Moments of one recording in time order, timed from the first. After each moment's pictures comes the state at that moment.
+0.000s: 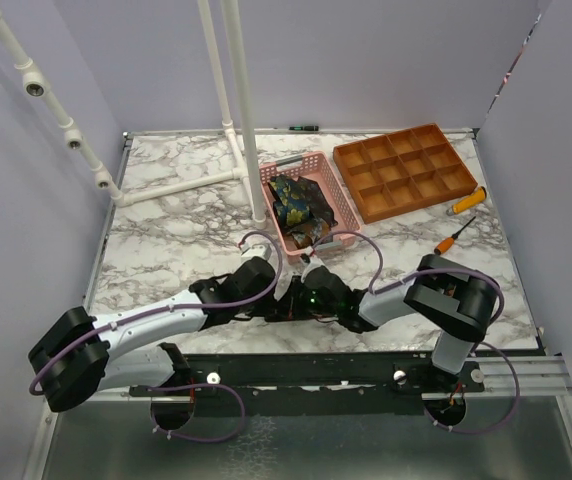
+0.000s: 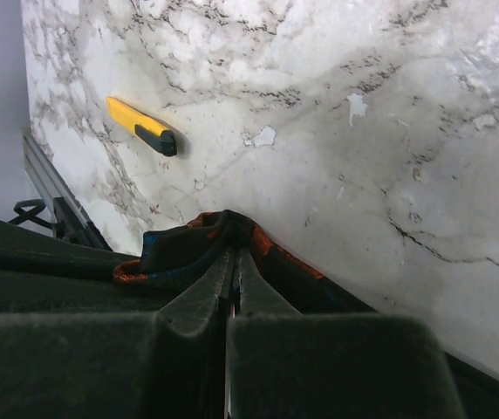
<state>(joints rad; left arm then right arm) -0.93 1.13 0.54 -0.28 -0.12 -0.85 1.06 1.77 0.59 0.62 -0.07 1.01</state>
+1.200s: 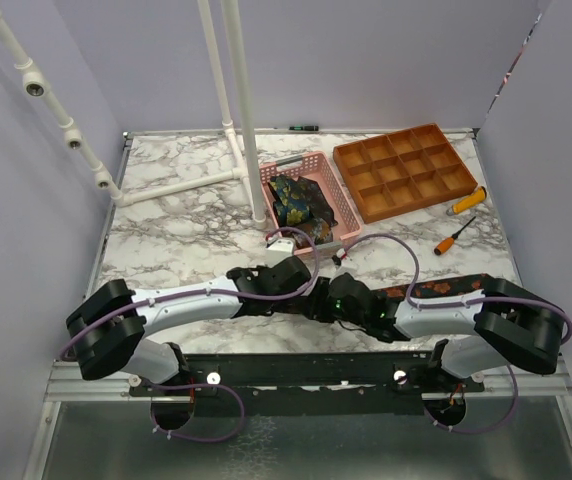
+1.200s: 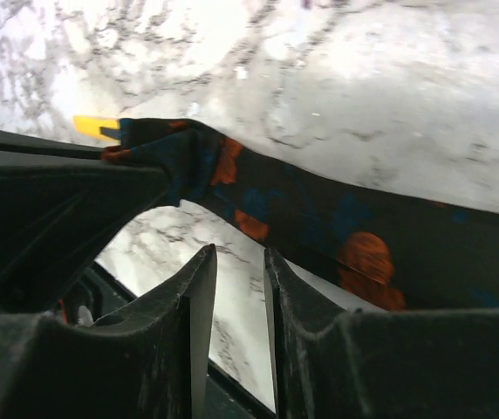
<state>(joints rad) -1.05 1.37 0.78 -0.45 -0.39 -0.79 1.08 1.41 0.43 0.40 0.15 1.02</state>
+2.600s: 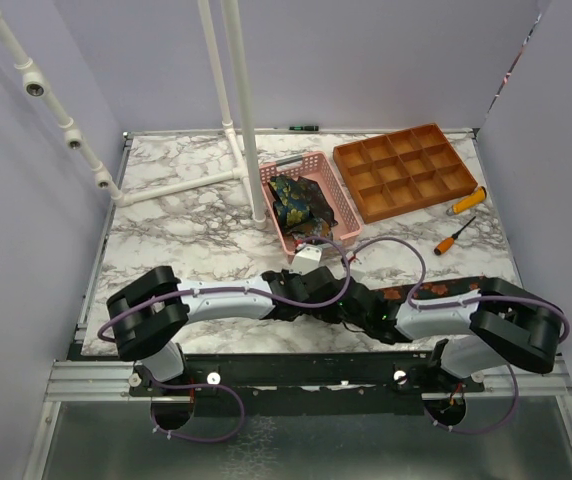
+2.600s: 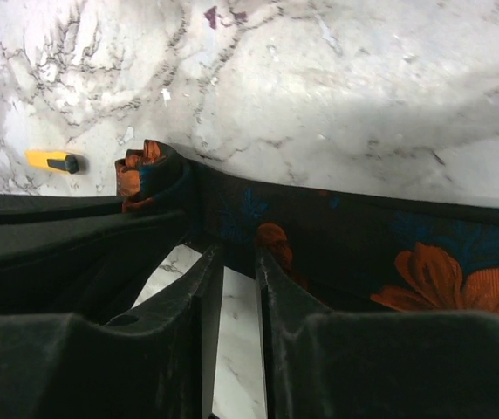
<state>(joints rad) -1.17 1.60 0.92 -0.45 -0.49 -0.78 1.06 1.44 0.39 0.40 0.24 1.07</state>
